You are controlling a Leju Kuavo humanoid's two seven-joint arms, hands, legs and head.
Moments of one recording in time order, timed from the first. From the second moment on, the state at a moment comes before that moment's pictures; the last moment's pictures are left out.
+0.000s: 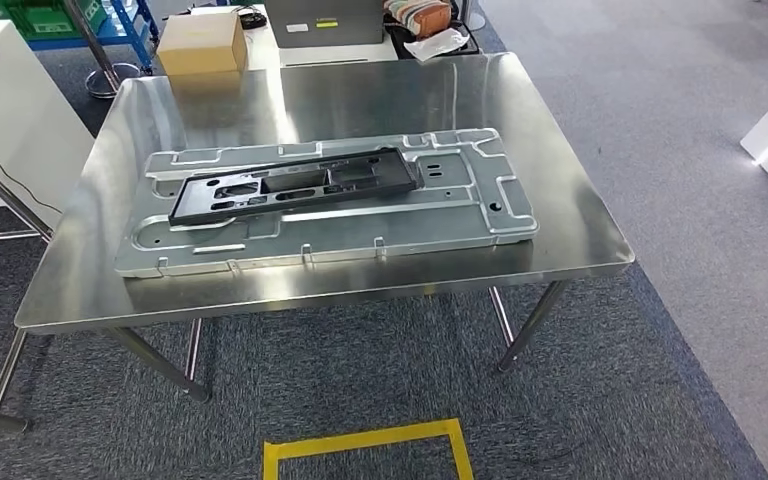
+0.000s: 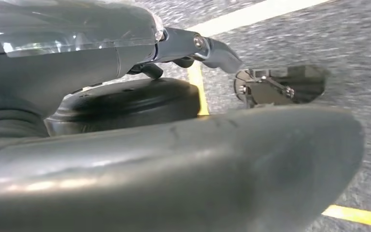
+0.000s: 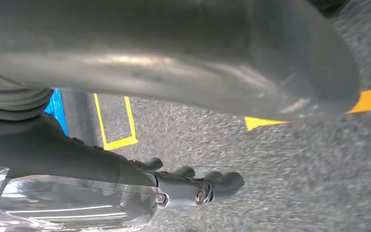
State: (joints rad) left arm -0.06 -0.14 -0.09 -0.15 0.14 0.13 0.08; right arm -0.07 0.08 -0.05 -0.17 0.39 -0.27 0.20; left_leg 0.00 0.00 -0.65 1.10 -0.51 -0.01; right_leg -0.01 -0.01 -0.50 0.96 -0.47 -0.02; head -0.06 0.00
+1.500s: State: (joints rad) left arm -0.06 -0.13 -0.09 -0.16 0.12 0.12 0.06; right arm -0.07 0.08 -0.02 -0.17 0.49 -0.23 0.22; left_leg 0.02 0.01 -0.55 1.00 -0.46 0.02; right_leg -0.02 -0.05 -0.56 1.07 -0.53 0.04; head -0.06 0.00
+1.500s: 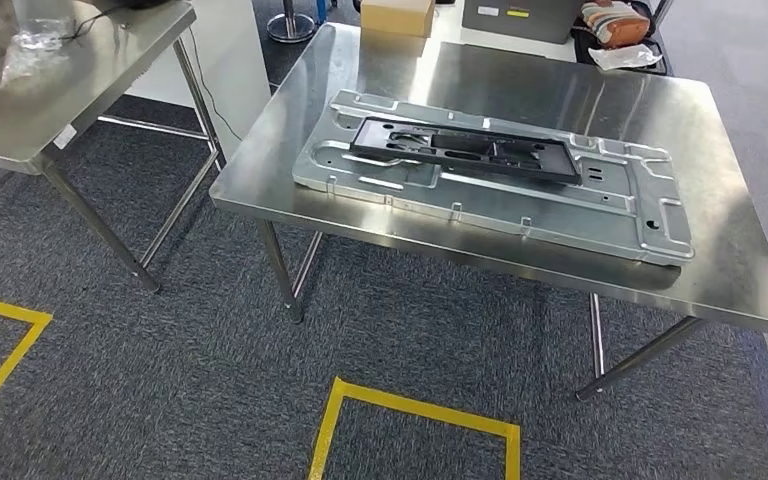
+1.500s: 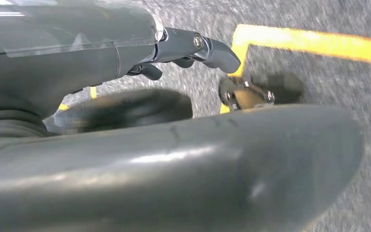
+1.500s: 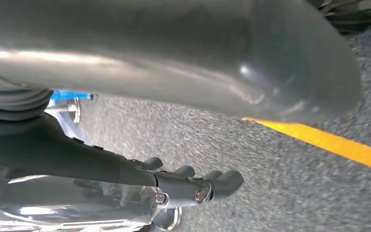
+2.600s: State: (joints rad) left arm -0.06 -0.13 -0.09 -0.16 0.11 0.13 0.06; right arm -0.07 0.09 -0.01 -0.17 0.50 -0.21 0.21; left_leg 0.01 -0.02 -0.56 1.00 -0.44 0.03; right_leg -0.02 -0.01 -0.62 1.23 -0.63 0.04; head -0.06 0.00
